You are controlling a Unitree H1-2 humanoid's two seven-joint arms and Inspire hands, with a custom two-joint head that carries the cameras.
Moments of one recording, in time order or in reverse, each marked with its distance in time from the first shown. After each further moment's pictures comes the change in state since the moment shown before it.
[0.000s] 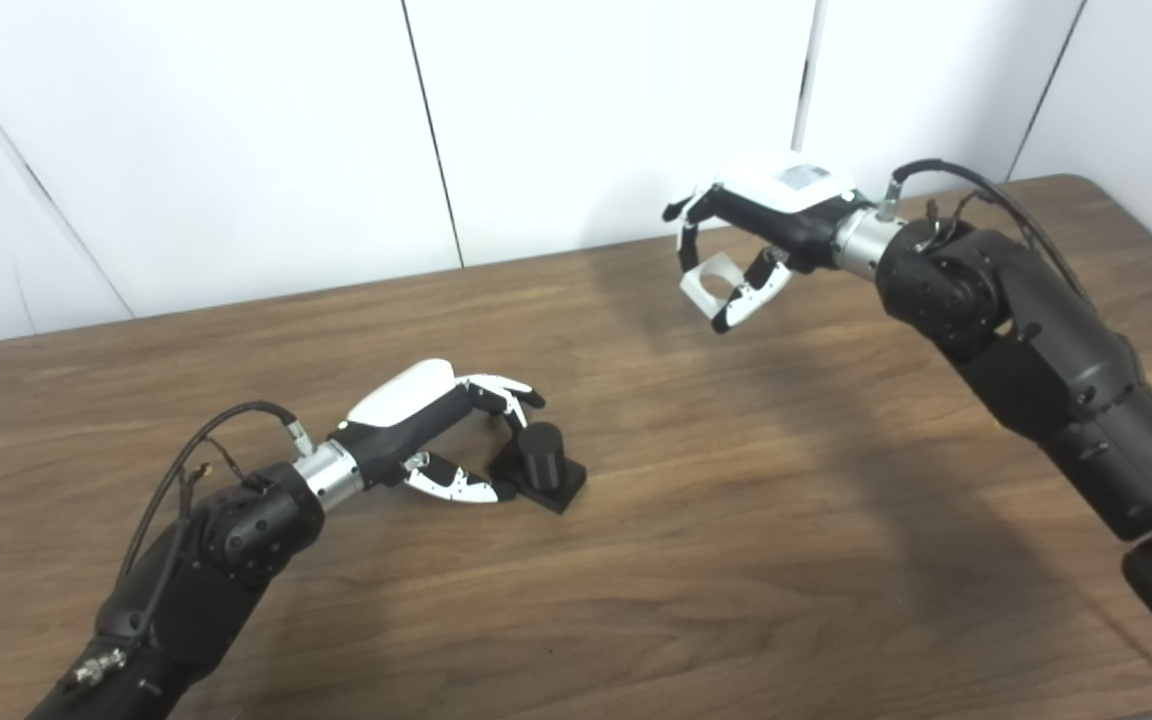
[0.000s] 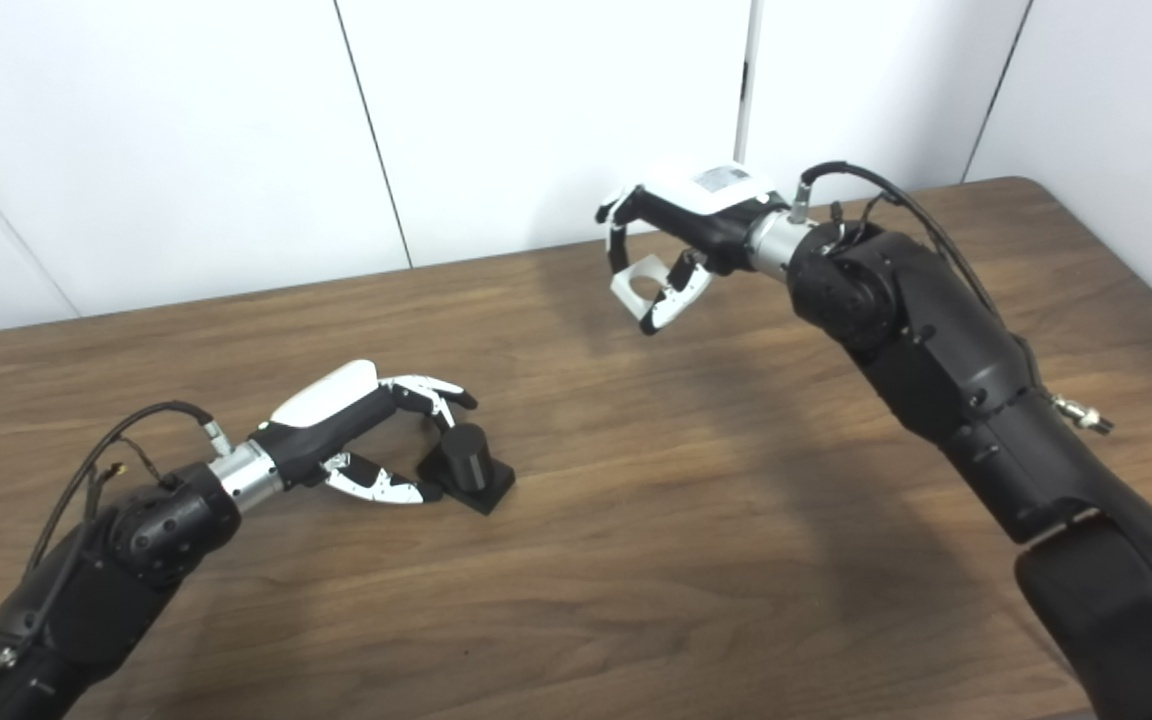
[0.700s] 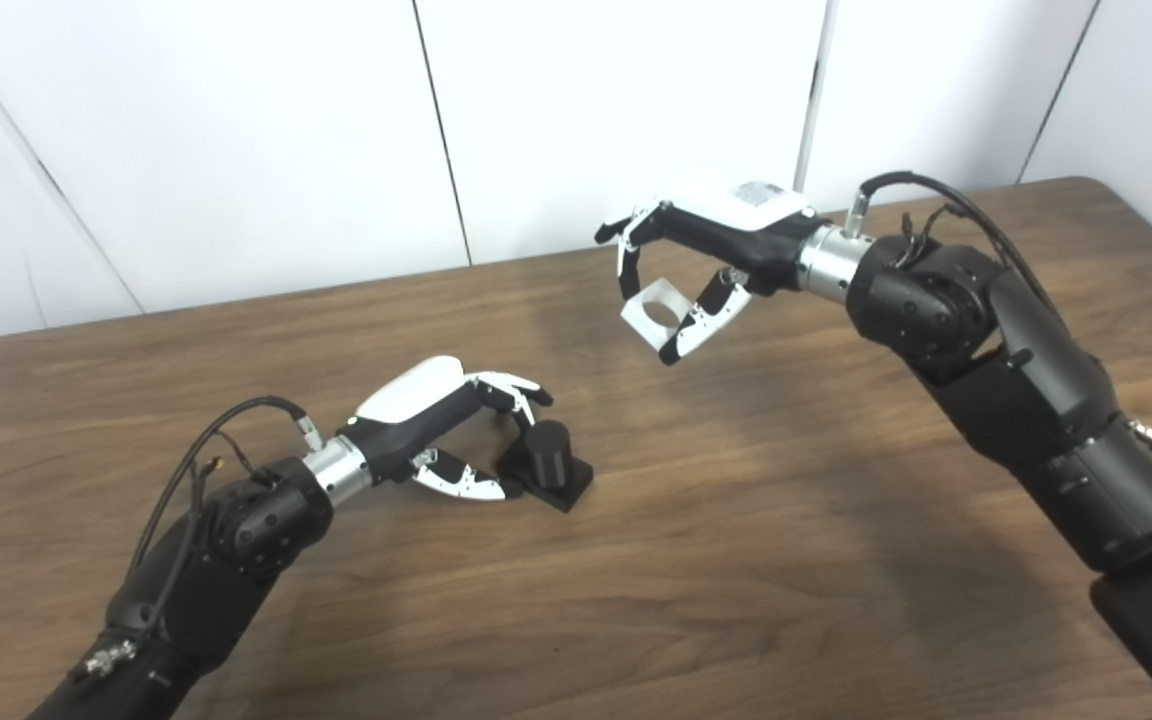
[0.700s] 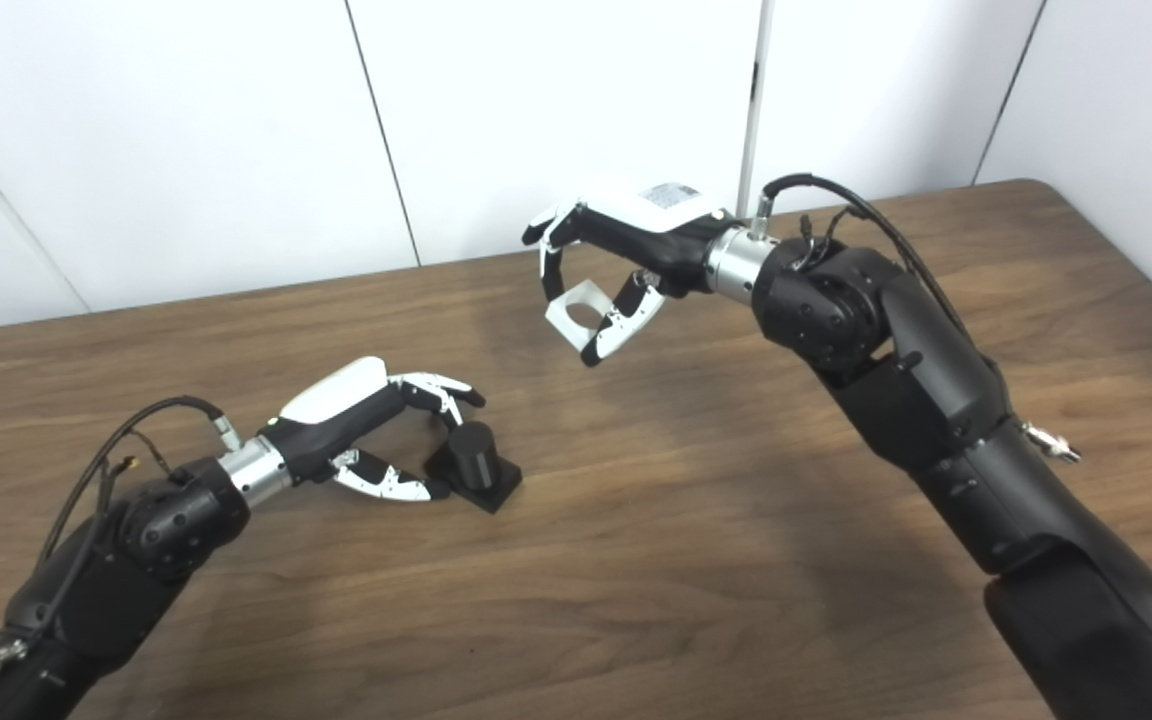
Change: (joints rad) left arm -0.001 -0.006 0.005 0.000 0.013 0.000 0.000; right arm 0.020 0.068 -0.025 -0.143 0.107 0.015 0.099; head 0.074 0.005
